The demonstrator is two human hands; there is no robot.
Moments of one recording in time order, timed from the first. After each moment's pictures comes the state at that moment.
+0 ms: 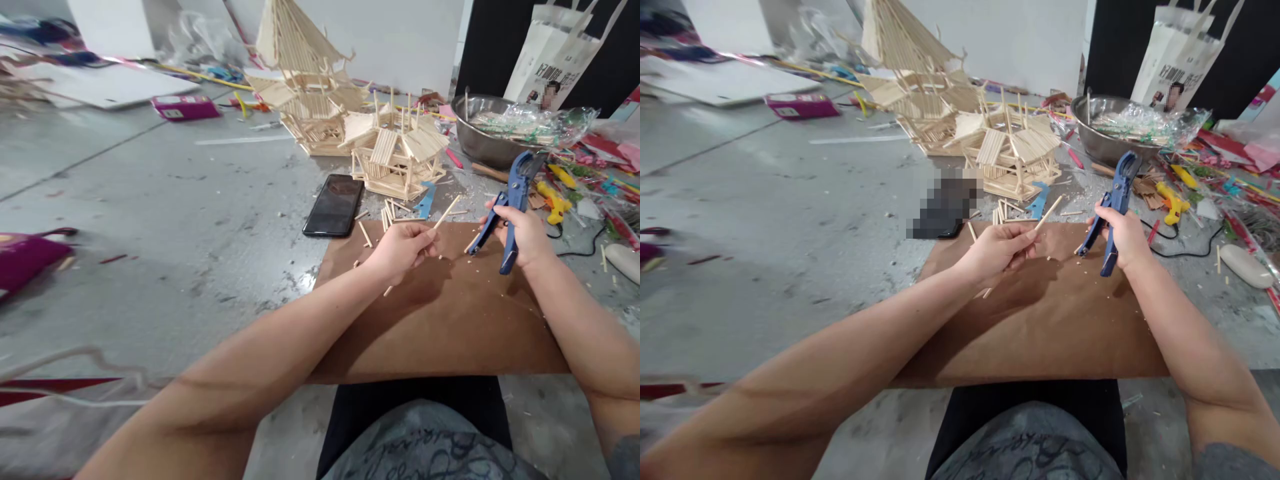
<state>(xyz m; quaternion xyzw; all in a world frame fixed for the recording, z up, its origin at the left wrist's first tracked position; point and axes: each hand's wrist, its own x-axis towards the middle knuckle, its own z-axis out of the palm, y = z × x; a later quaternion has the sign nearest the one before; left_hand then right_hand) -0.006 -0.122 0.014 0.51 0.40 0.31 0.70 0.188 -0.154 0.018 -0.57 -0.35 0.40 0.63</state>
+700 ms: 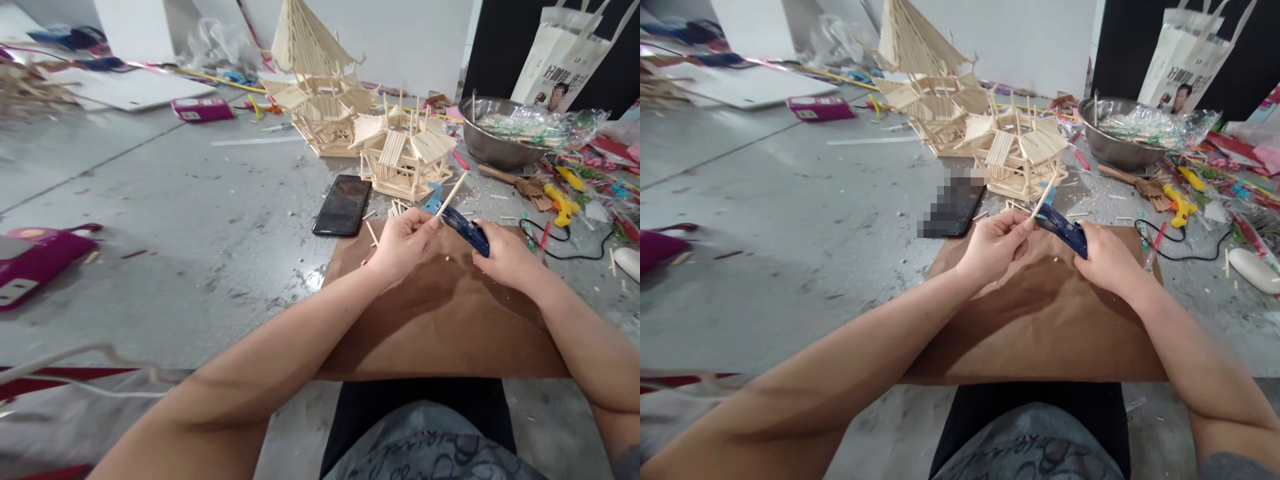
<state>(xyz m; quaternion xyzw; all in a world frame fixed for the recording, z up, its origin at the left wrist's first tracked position) -0.010 -0.122 0.017 0.57 0.34 0.44 0.60 0.164 -0.180 0.019 -0.66 -0.74 0.02 0.14</state>
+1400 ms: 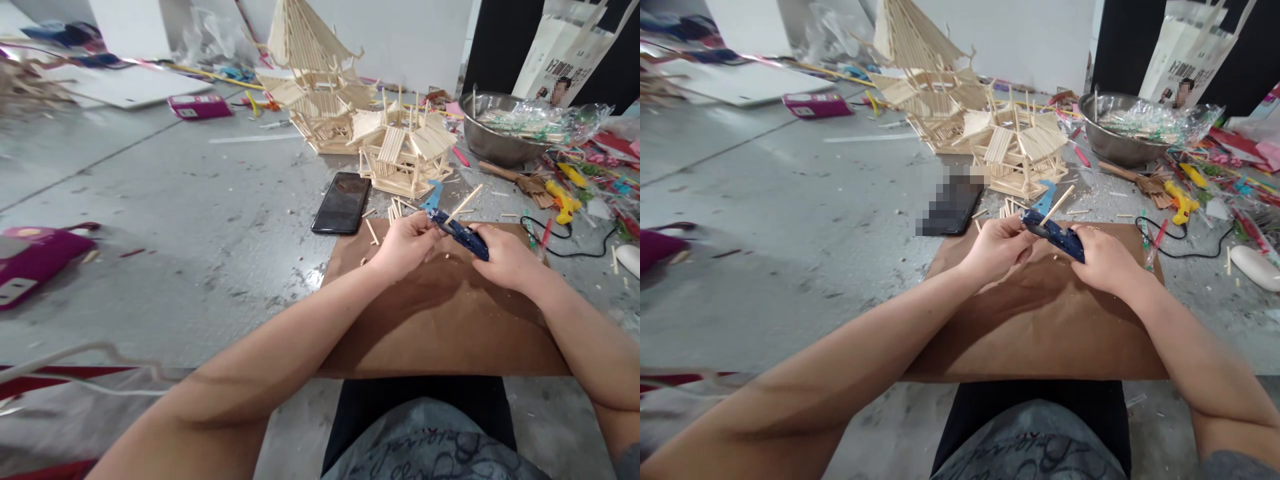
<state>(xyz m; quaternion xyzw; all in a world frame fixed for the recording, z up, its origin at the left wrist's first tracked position) -0.013 -0.121 0.013 0.62 0.29 0.39 0.62 0.158 -0.185 0.024 -0.63 -0.76 0.07 0.14</state>
